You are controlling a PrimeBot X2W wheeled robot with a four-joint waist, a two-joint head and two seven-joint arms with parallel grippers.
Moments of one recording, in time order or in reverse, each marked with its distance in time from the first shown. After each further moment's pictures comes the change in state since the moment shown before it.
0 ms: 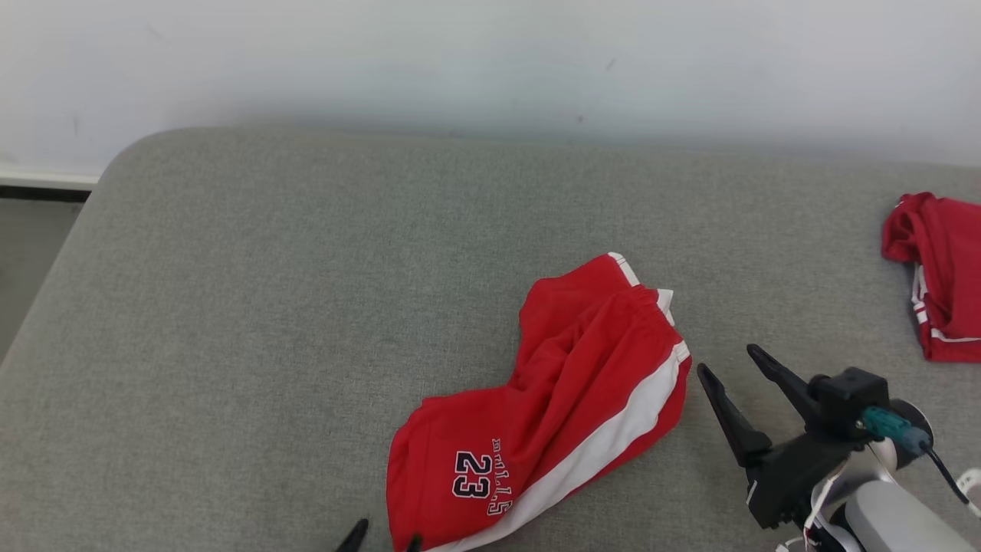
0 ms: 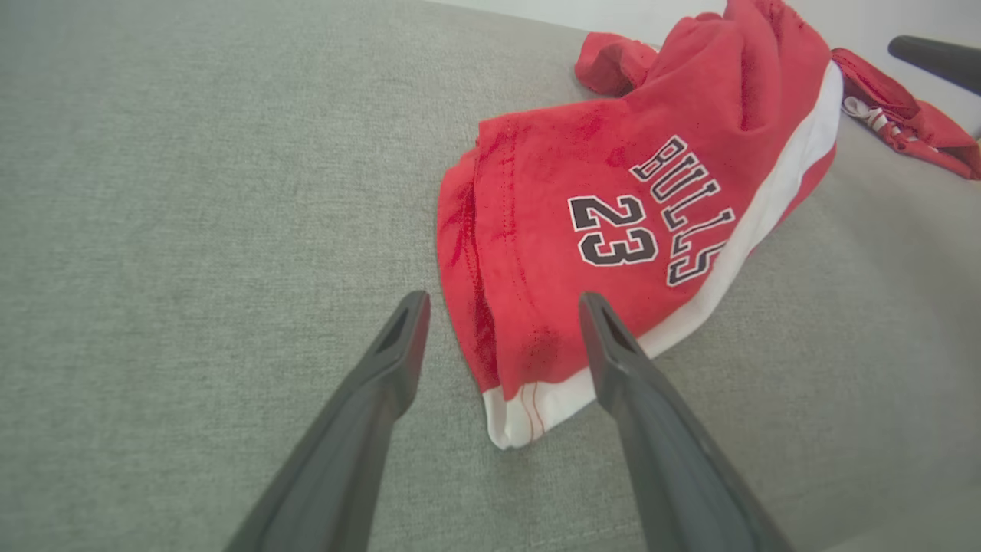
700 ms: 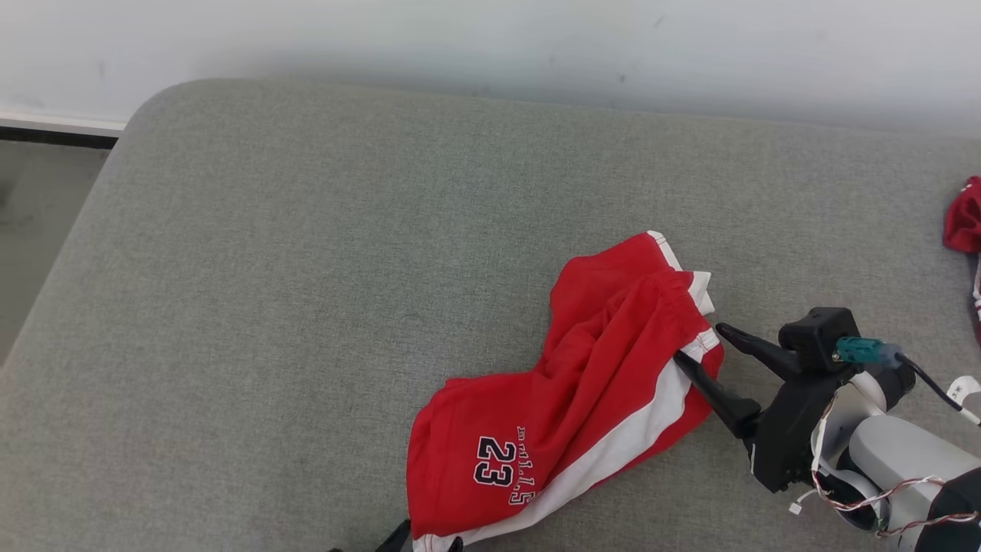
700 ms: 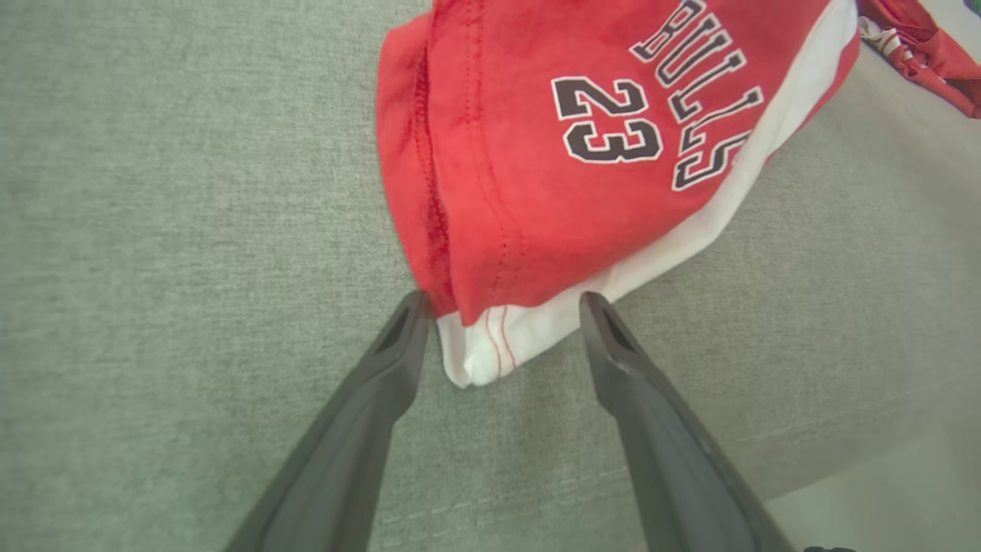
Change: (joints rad) left arm -0.103 0.016 -0.169 0.134 -0.081 0.000 0.000; right arm -0.319 -0.194 0.498 0.051 0.347 0.000 0.071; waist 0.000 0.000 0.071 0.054
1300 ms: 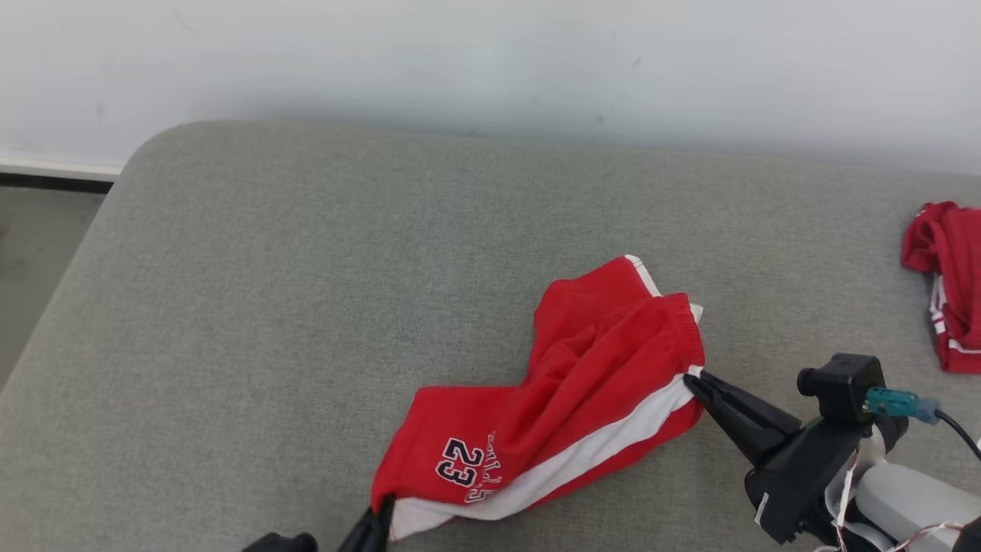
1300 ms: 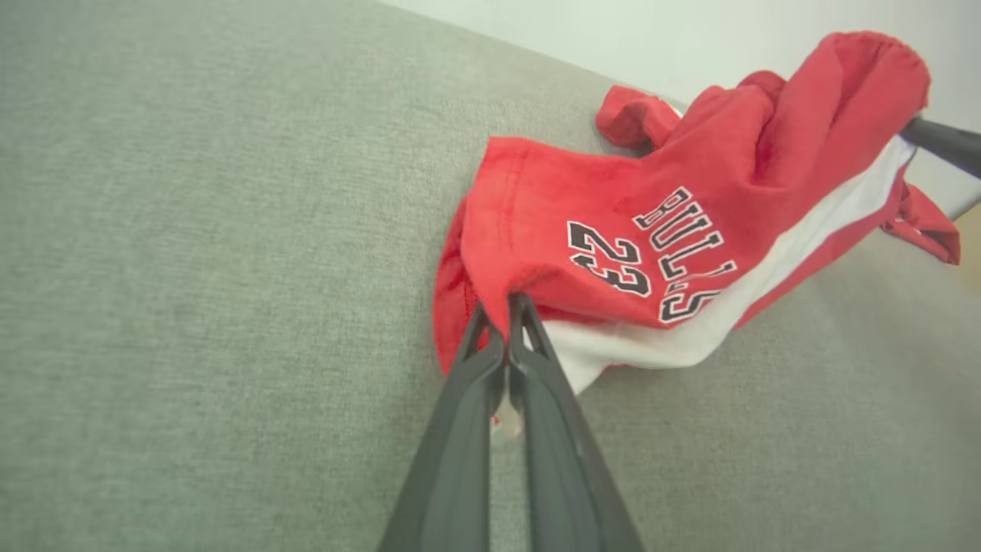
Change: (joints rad) left arm 0.018 -0.020 0.115 -0.072 -0.077 0.000 0.000; right arm 0.024 -0.106 0.158 -0.147 0.196 0.000 -0.167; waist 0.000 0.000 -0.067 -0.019
